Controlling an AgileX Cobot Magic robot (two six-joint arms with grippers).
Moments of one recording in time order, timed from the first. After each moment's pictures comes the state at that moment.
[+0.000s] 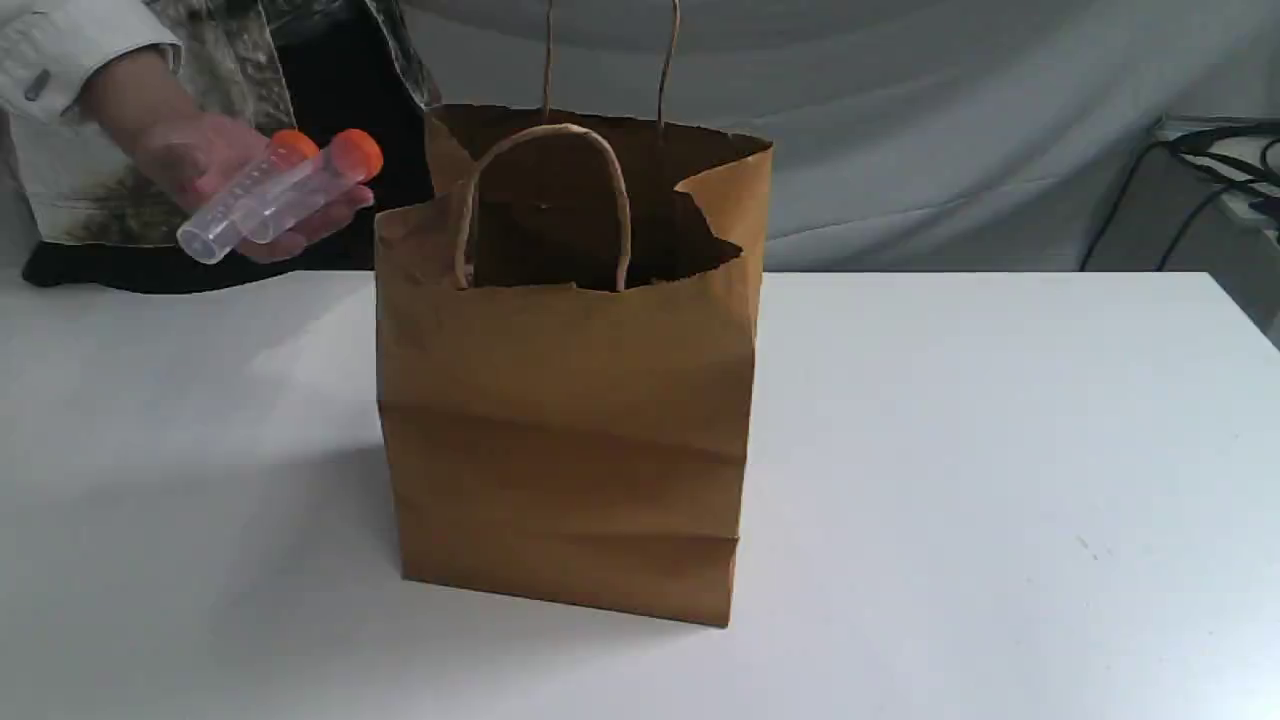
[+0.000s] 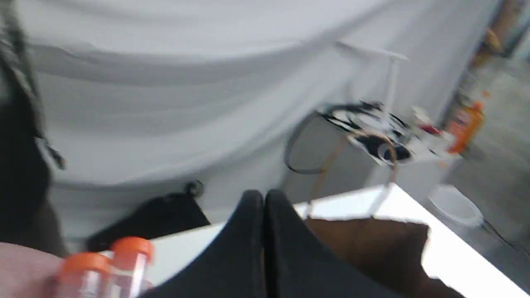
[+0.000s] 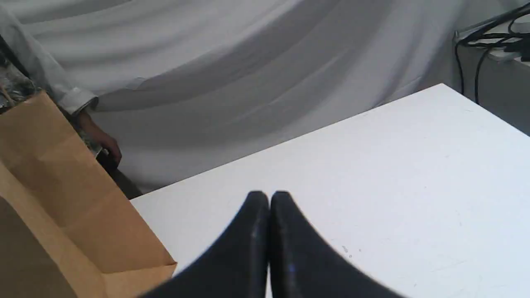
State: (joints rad) left arm 0.18 1.40 -1.23 1.75 -0.78 -1.95; right arm -0.01 0.01 0.00 -0.08 0.14 0.46
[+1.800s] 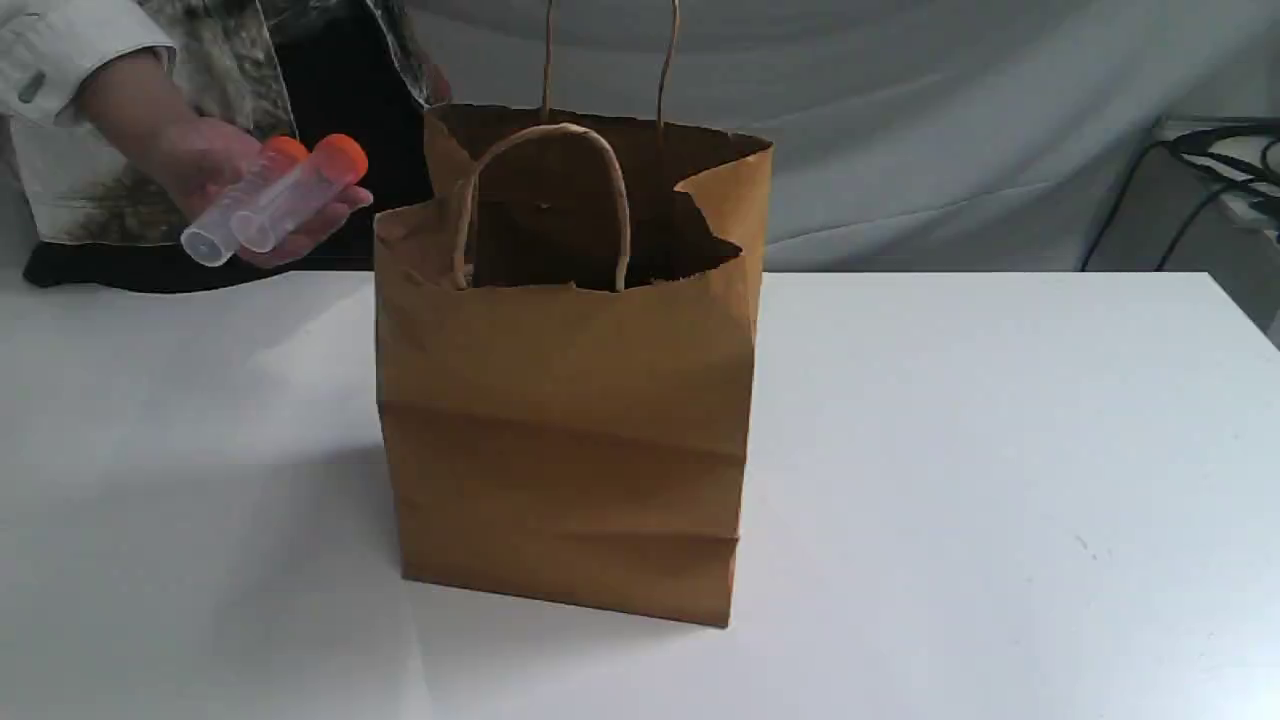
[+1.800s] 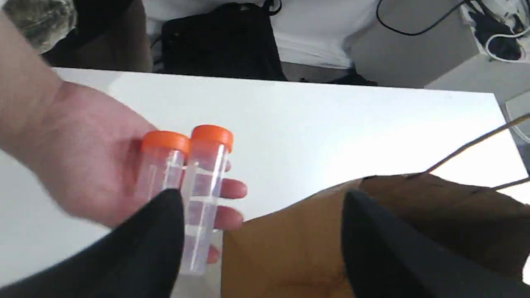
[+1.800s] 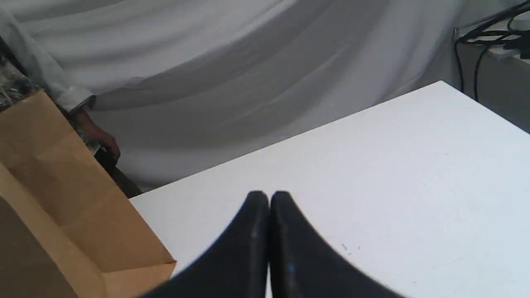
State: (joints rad) left arm 0.10 1.84 -2.02 -0.55 1.19 0.14; right arm -0.01 0.01 0.00 -0.08 0.15 0.46
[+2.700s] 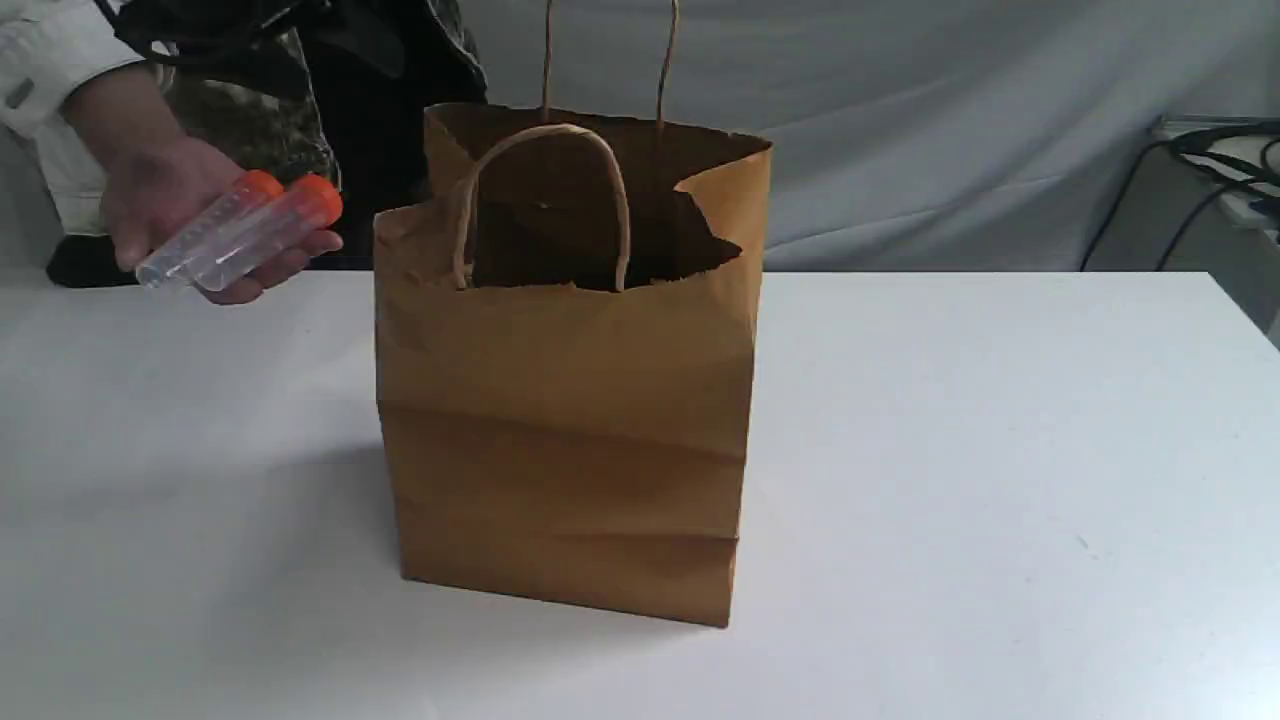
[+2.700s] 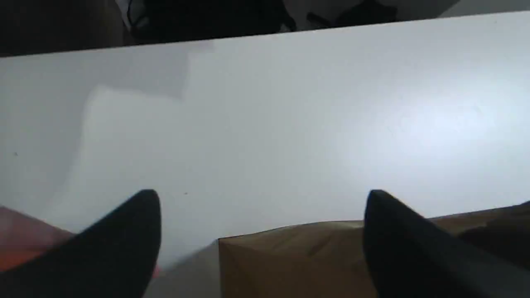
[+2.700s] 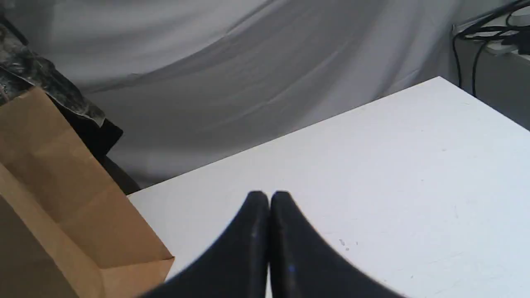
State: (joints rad) left arm -0.09 2.18 -2.30 -0.41 1.22 0.11; right arm -0.01 0.01 0.00 -0.08 0.16 0.46
